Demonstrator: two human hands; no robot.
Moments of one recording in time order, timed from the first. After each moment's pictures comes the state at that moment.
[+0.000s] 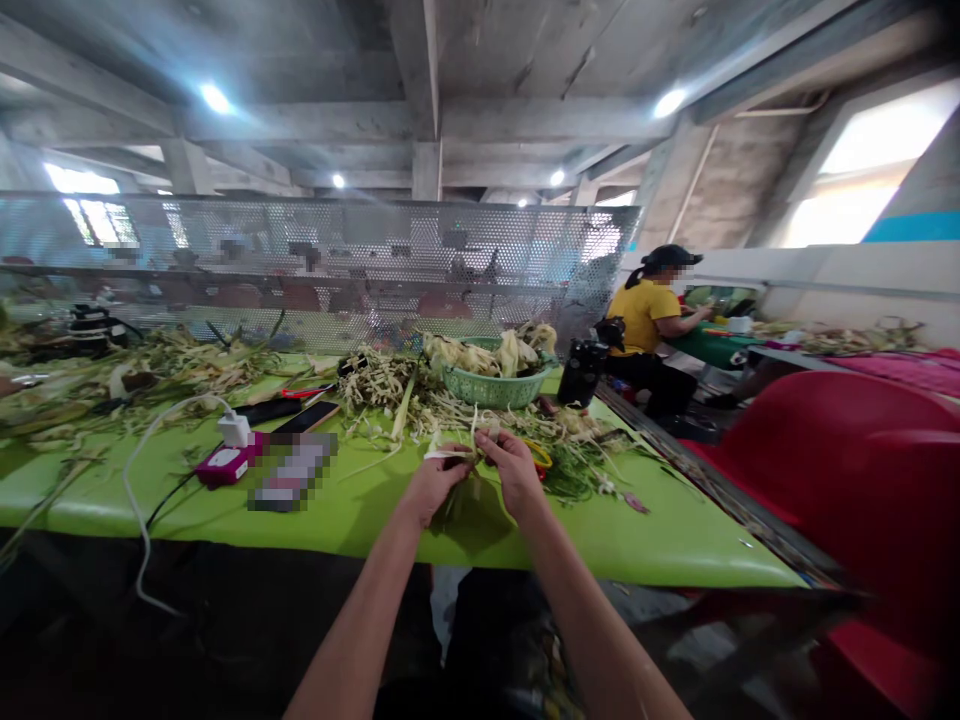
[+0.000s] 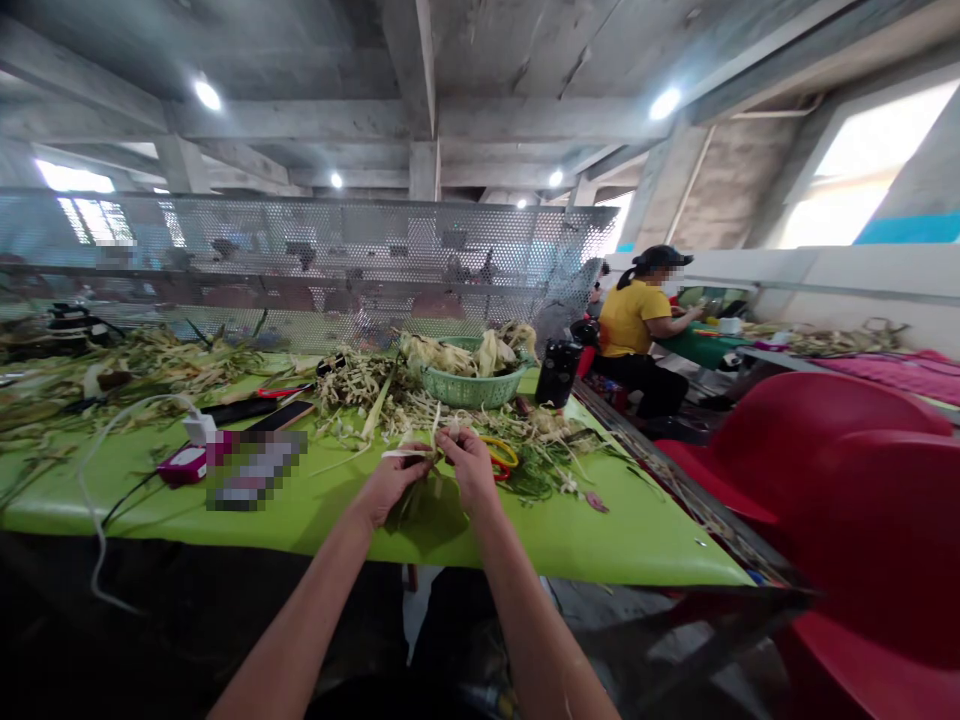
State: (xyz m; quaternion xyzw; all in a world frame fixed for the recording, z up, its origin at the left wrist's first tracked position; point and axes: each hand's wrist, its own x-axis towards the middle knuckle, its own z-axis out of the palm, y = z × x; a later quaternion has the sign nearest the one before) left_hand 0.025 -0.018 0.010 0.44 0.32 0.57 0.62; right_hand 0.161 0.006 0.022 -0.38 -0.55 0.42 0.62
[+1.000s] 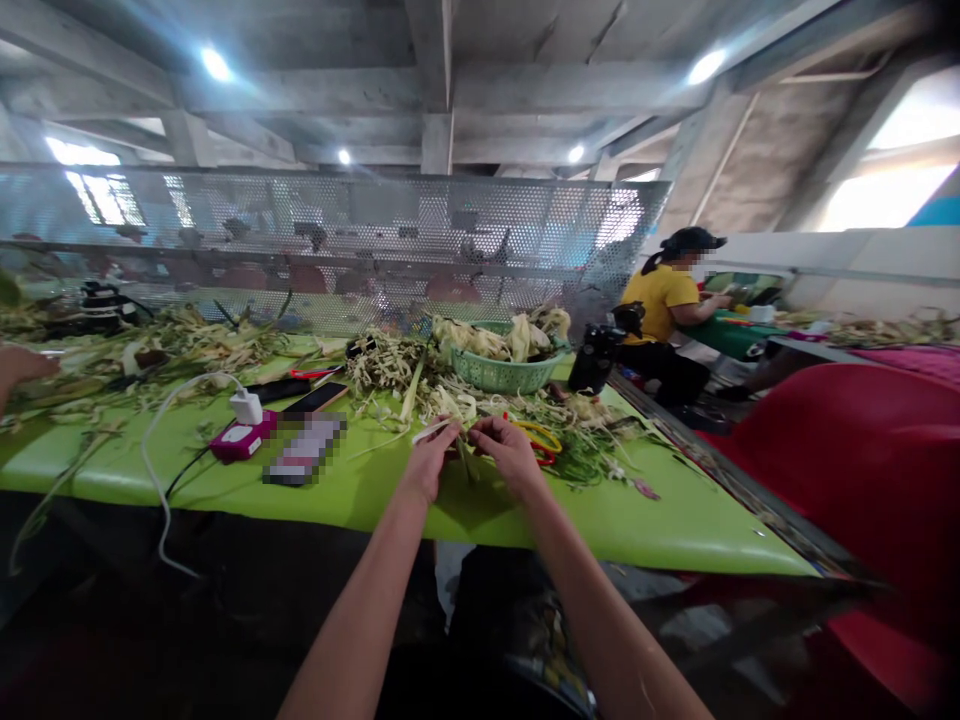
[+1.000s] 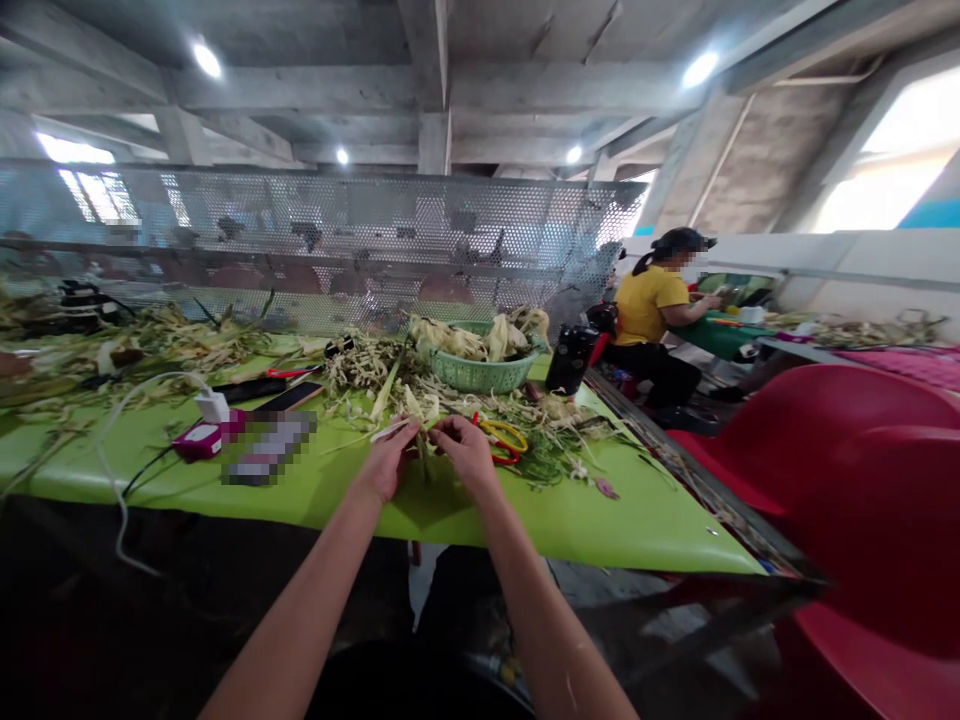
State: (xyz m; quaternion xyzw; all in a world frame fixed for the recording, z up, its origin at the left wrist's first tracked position) left_hand 0.020 -0.017 0.013 0.31 0.30 0.65 0.62; right_hand 0.154 0.007 0.015 -0.36 -0.62 0.45 0.54
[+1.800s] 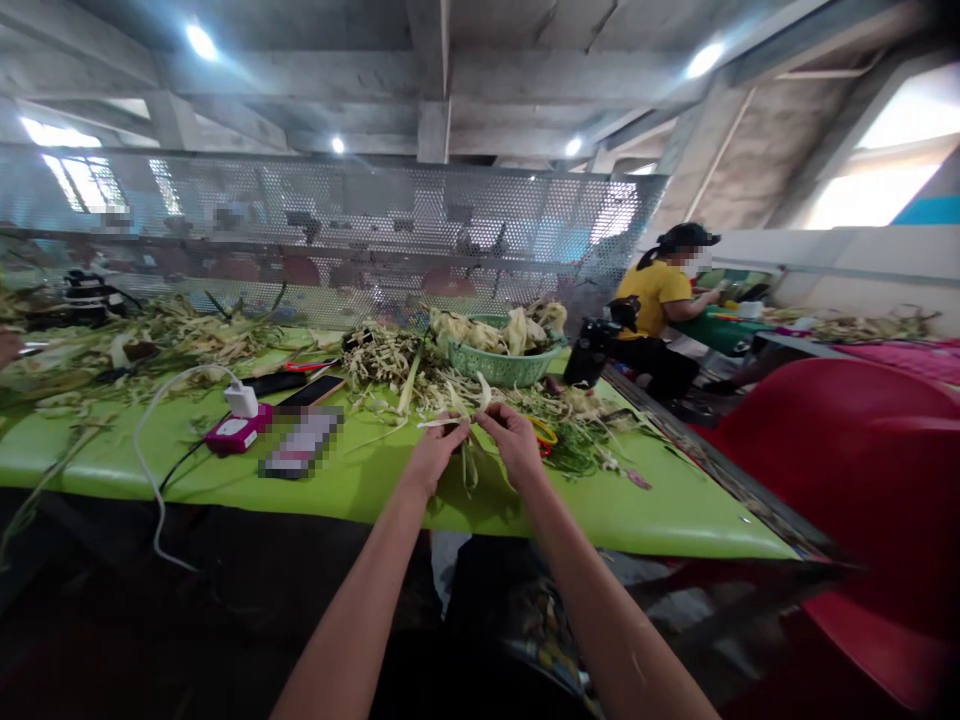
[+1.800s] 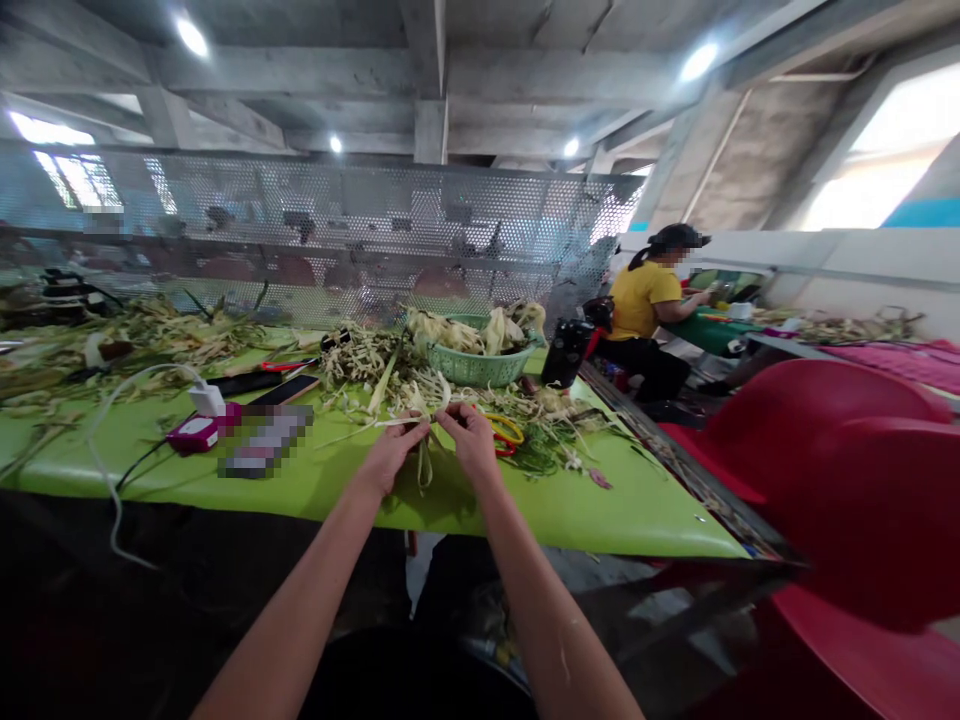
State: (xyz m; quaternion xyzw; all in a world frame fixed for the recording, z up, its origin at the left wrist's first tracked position) left_hand 0.021 -0.014 0.004 0.40 0.31 0.60 0.62; right_hand 0.157 0.009 0.020 -0.40 -0.61 0.36 0.58
